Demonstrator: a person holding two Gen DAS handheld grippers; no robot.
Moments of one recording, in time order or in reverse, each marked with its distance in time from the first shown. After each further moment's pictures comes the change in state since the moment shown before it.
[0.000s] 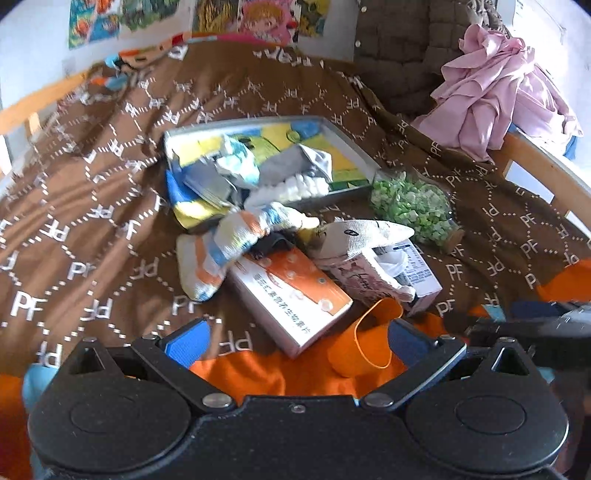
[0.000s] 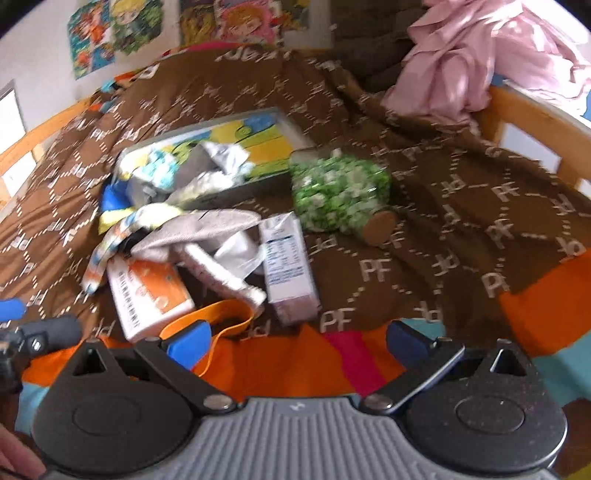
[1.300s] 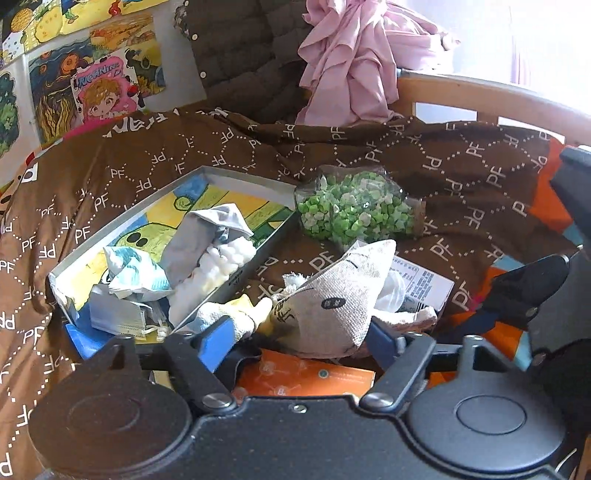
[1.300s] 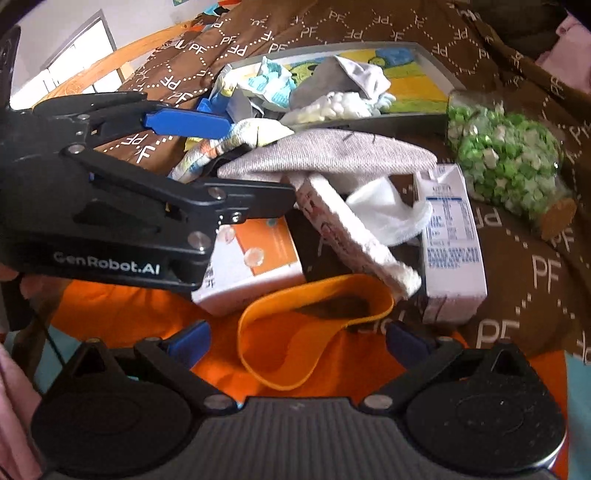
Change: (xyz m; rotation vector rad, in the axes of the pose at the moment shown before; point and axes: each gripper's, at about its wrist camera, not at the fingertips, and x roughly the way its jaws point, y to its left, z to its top) left arm 0.096 -0.015 0.044 0.552 -0.134 -0.203; right arm 0.081 0.047 0.007 -0.185 0.158 0.282
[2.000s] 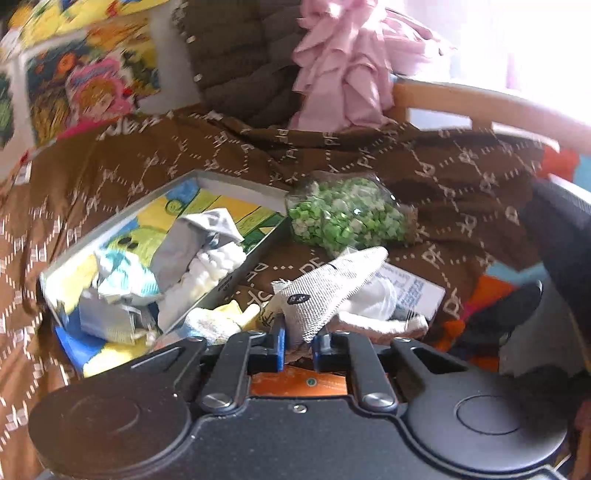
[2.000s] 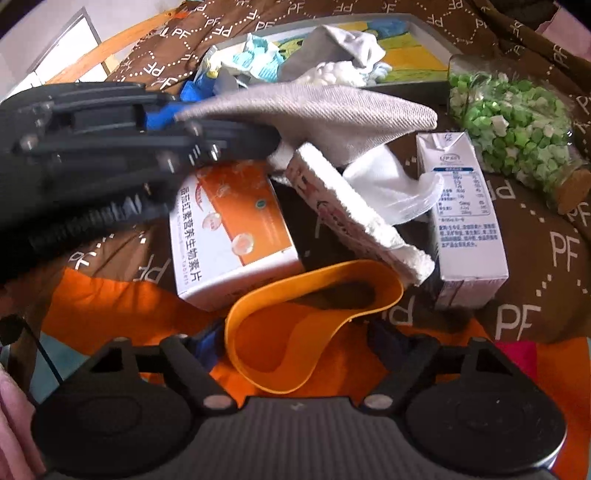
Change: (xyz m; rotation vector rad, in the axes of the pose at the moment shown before) left arm 0.002 0.002 0.003 -0.051 -0.009 -0.029; right arm 0.018 -0.004 -0.001 0.049 0.079 0.020
